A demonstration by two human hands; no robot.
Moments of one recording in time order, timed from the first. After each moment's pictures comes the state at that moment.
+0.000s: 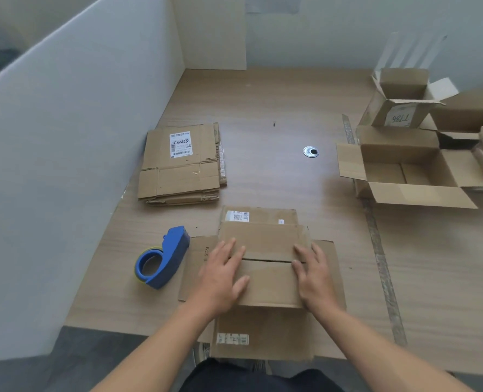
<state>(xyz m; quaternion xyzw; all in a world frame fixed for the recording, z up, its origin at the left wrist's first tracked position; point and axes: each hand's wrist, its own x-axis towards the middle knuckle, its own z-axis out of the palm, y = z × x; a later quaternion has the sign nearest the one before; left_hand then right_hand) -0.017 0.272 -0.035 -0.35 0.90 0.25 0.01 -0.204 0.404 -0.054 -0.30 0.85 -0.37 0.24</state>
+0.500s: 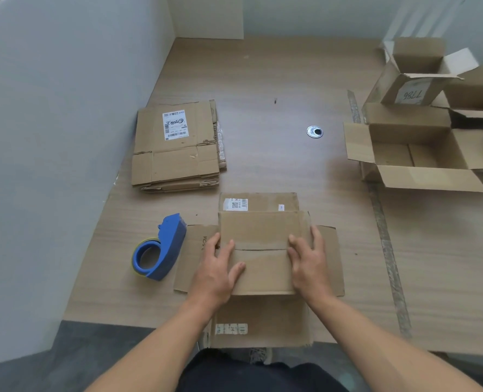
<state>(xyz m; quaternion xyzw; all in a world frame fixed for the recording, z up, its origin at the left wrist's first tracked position) -0.007 0.267 -0.052 -0.44 0.83 0.34 -0.04 -0.186 0.384 -0.061 -0.31 0.86 -0.36 0.21</state>
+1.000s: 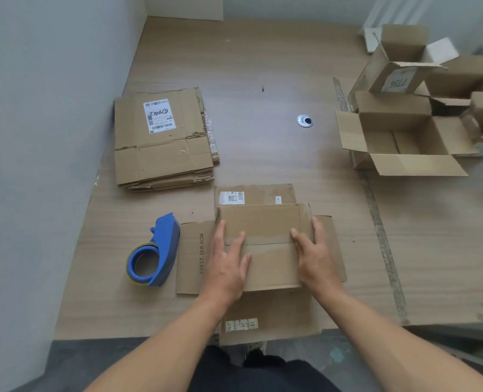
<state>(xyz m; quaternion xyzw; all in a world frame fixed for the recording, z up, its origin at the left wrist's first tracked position) -0.015 0.256 -0.060 -0.39 0.84 0.36 -0.04 -0.179 0.382 -0.063 -0.34 0.90 -0.22 0.12</state>
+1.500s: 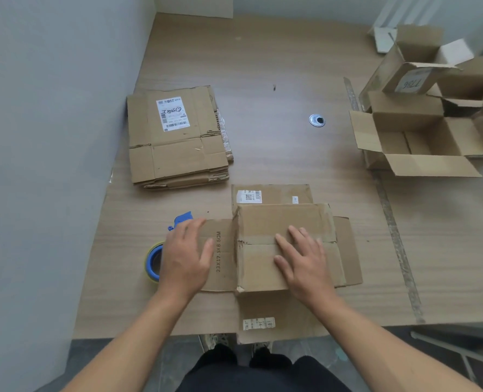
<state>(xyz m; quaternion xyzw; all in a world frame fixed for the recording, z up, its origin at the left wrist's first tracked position) 0.057 0.176 -0.039 -0.41 0.84 0.30 -0.17 -0.129 0.361 -0.068 -0.44 0.88 -0.13 0.13</state>
